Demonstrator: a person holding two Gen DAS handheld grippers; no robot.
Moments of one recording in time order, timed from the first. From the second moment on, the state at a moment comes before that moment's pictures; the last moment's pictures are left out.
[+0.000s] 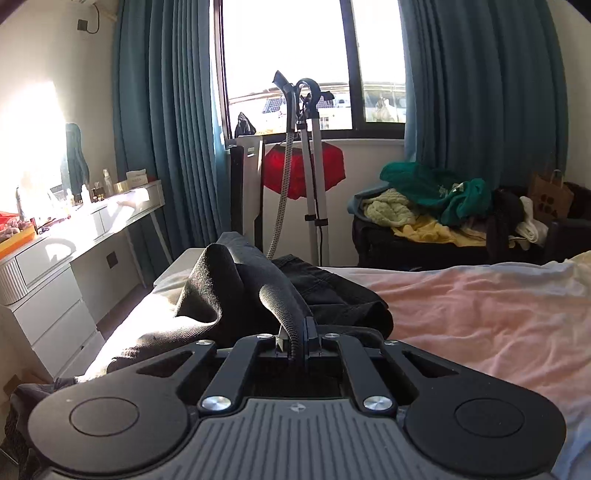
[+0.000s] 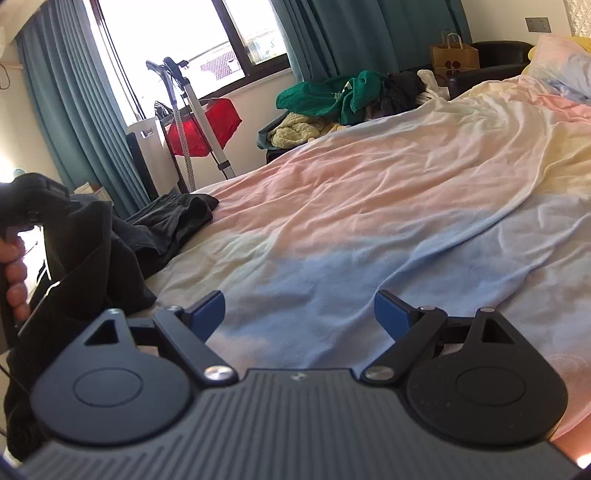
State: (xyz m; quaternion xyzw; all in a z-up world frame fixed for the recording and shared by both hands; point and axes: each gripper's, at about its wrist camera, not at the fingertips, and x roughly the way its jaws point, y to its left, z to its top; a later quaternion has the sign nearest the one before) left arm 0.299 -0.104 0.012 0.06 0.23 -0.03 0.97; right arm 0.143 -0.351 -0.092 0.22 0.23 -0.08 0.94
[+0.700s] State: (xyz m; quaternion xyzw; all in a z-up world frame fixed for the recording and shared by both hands) left arm 0.072 0.034 -0.049 -0.09 0.23 -0.05 0.97; right arm 0.121 -0.316 -0.080 0.35 0.23 0.09 0.90
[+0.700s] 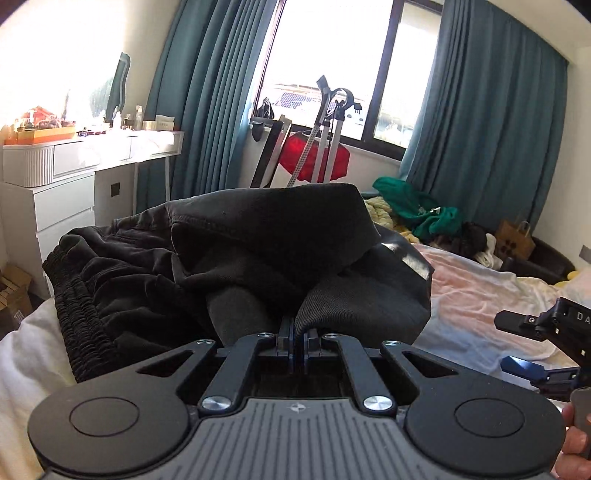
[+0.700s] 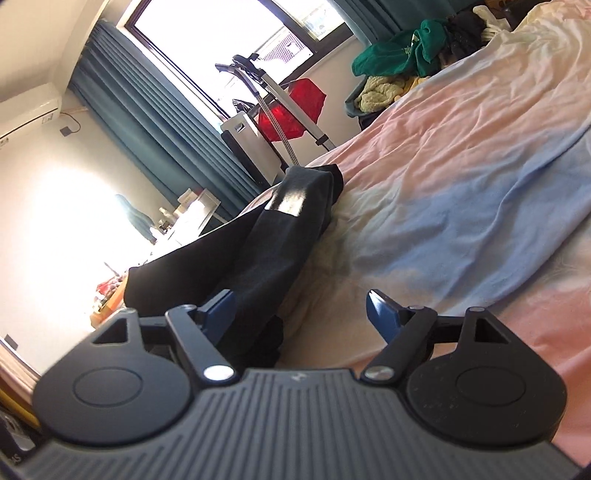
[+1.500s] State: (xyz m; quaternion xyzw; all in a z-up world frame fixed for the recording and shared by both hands) left arm 0.140 0.085 -0.096 -0.18 0.16 -0.10 0.97; right arm 0.456 -0.290 -0.112 0.30 0.33 0.02 0.90
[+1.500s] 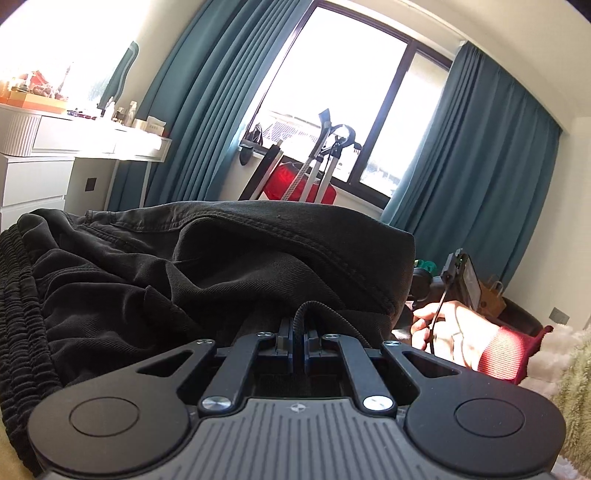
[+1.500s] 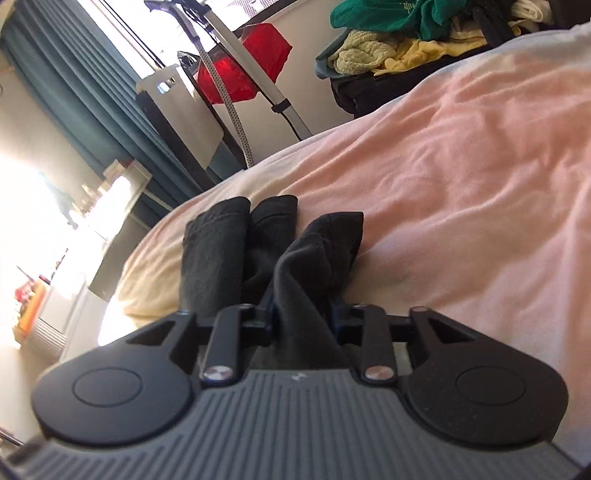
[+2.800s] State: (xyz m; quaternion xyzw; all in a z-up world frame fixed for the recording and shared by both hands) left arm 0.103 0.044 -0.093 -0.14 0.23 -0.16 0.95; right arm 0.063 -0.519 -0.123 0.60 0.15 -0.18 0.77
